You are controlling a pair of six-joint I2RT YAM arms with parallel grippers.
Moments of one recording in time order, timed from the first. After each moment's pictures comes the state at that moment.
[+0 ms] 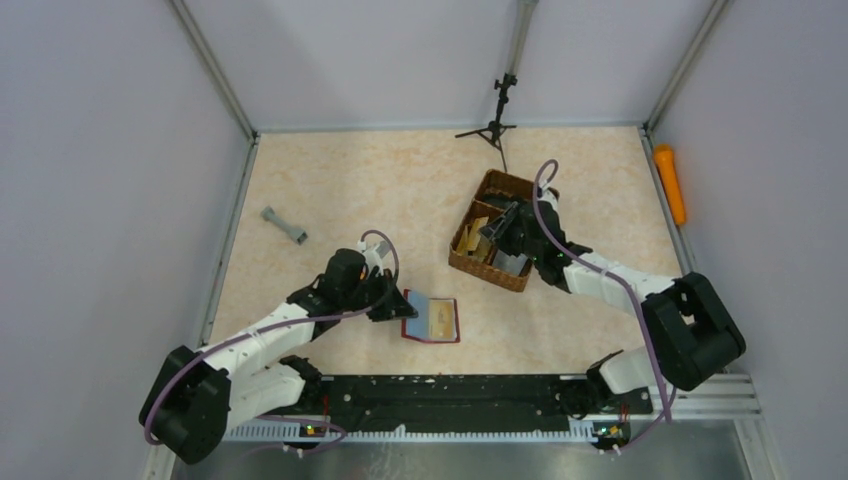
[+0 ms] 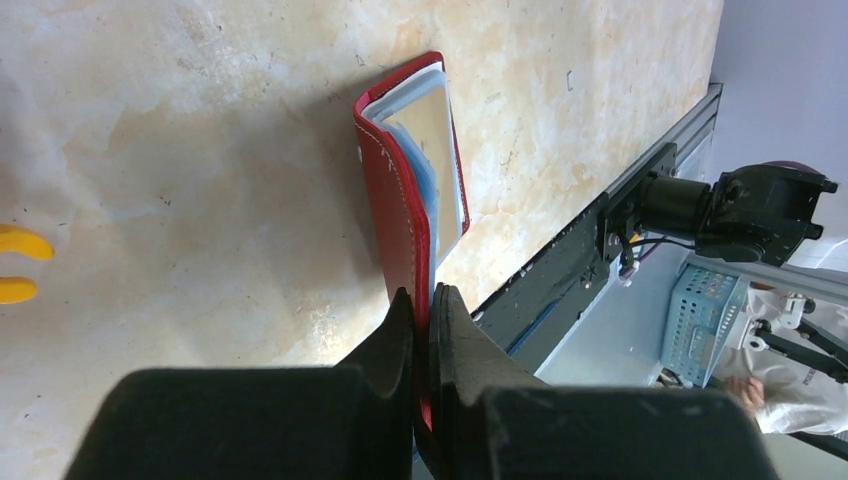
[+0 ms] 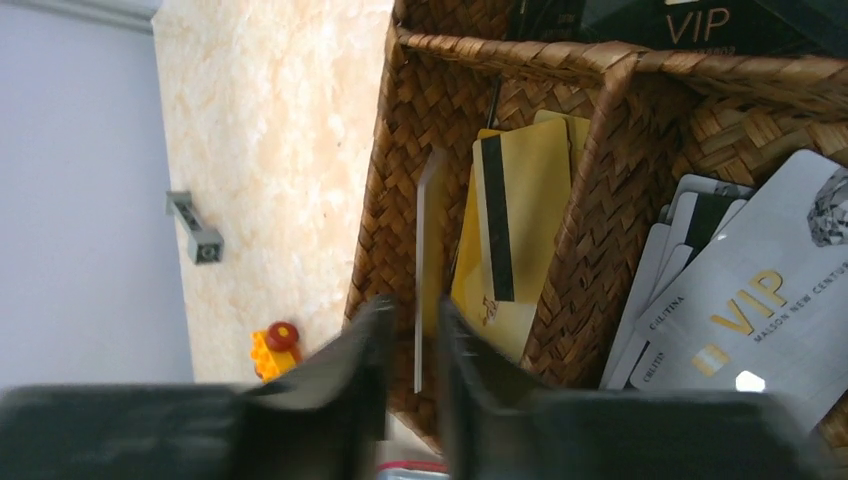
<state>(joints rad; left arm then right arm) -0.55 1.04 0.41 -0.09 0.49 -0.77 0.52 1.40 0.68 0.23 0.03 0.98</state>
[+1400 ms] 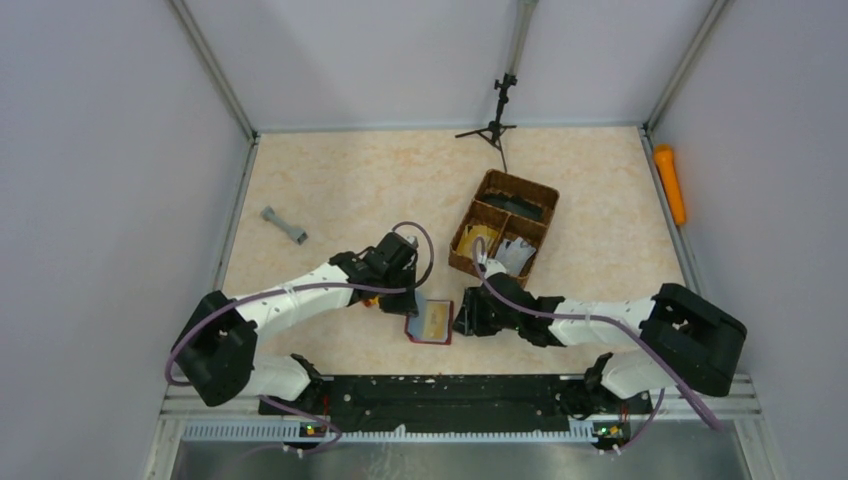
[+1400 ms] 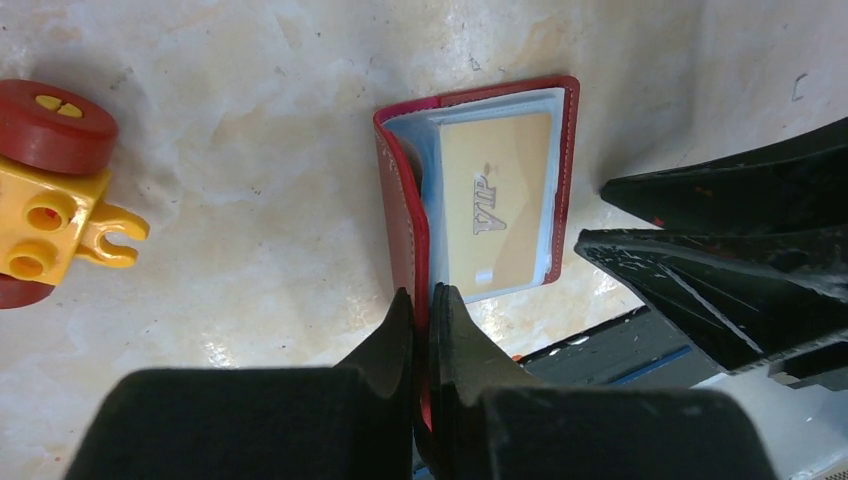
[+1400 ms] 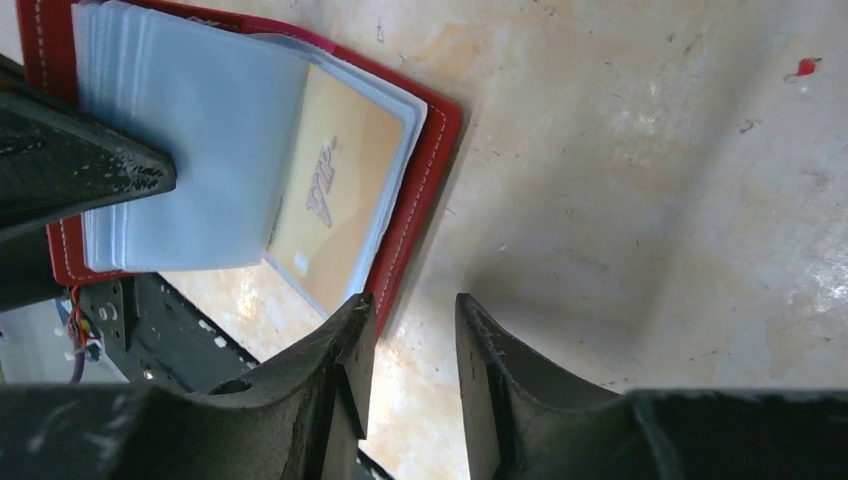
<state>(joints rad) -0.77 1.34 0.80 -0.54 0.10 -0.69 0.99 1.34 0.45 0.15 -0.01 0.85</state>
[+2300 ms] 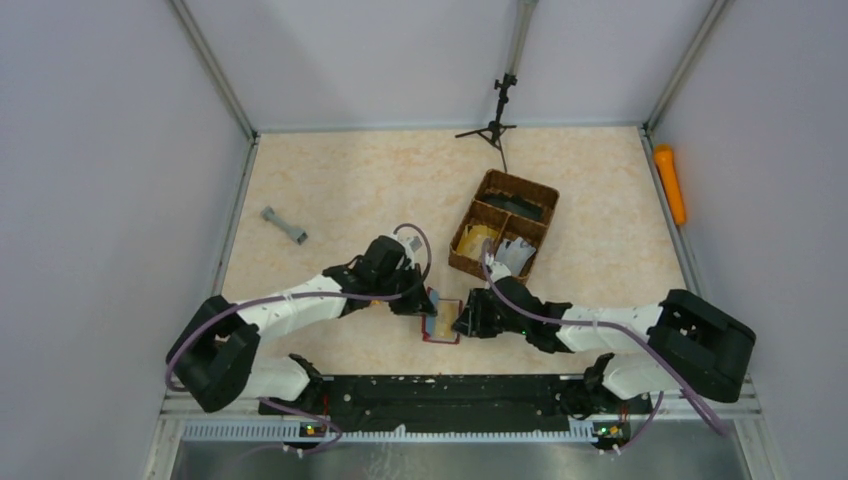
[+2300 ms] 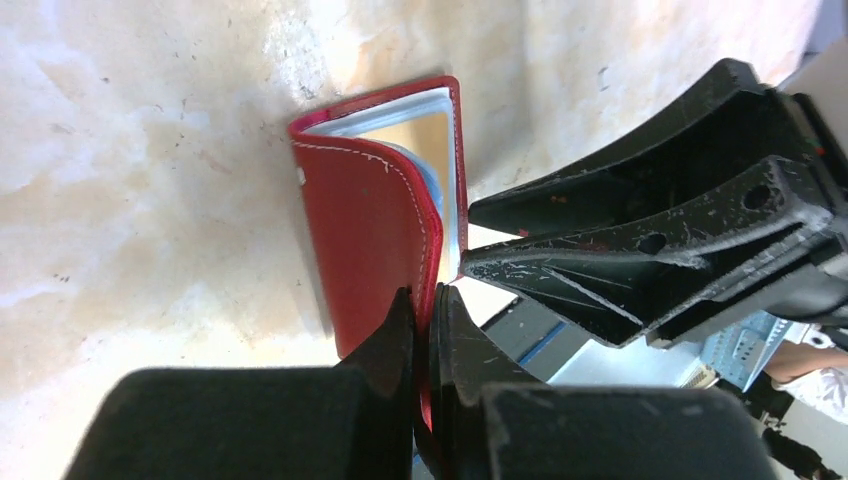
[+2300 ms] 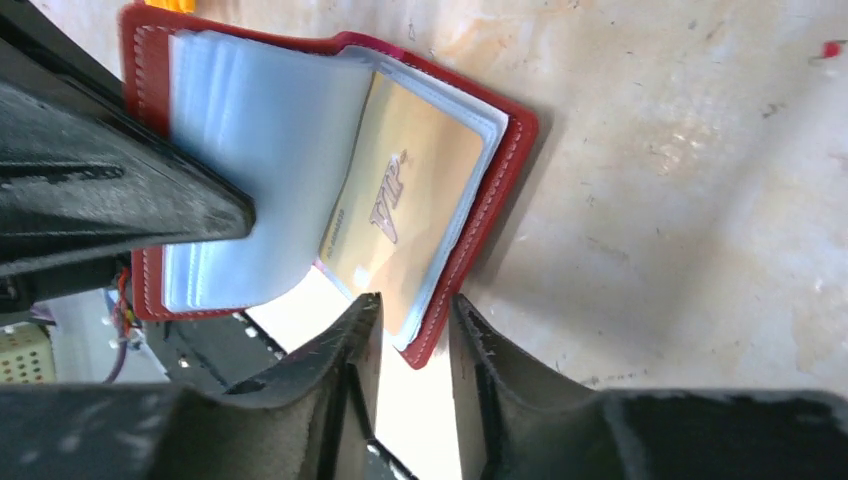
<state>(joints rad) -0.73 1.36 0.64 -0.16 0.37 -0.78 0.99 1.35 0.39 0.29 -0.03 0.89</state>
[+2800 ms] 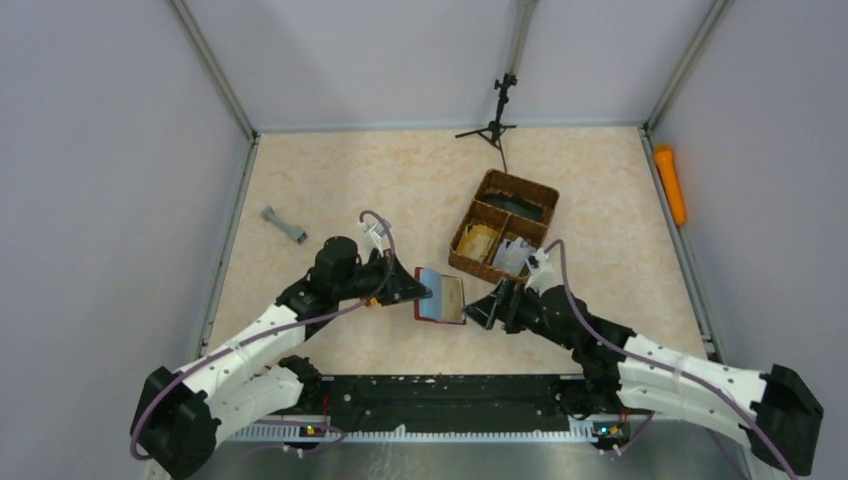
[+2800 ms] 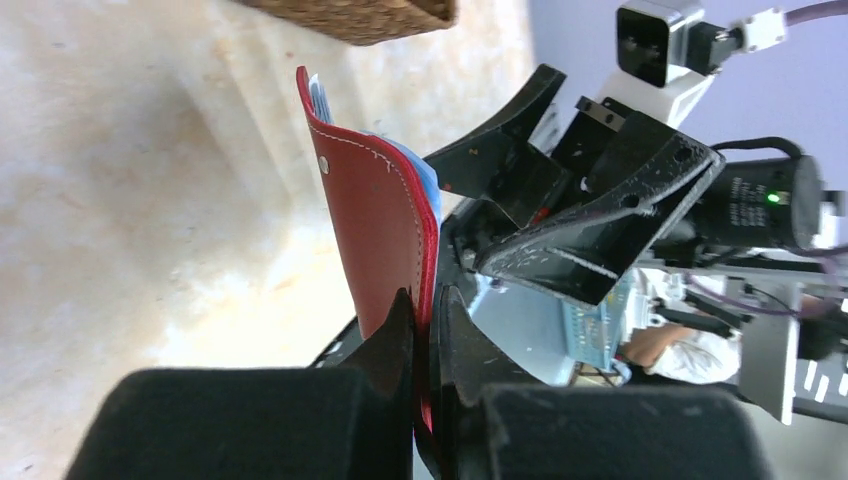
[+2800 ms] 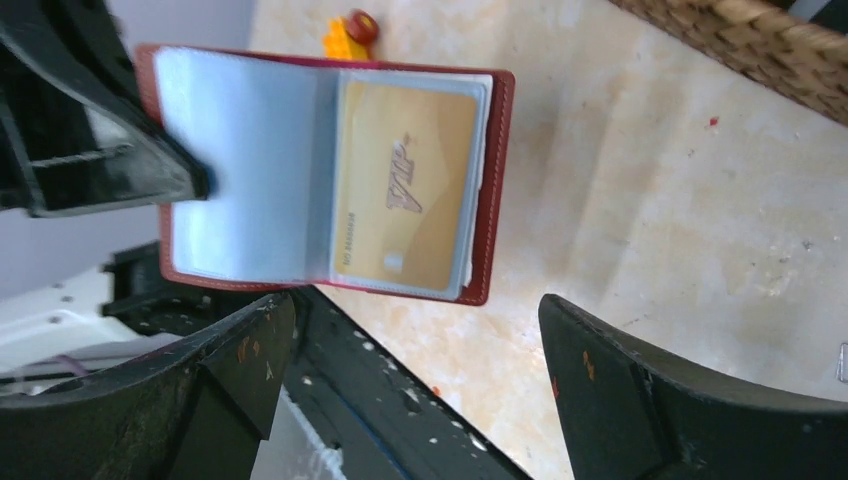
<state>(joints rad) -0.60 0.95 0.53 -0.04 0.54 -0.91 0.98 0.78 0.27 0.12 0.08 0.96</state>
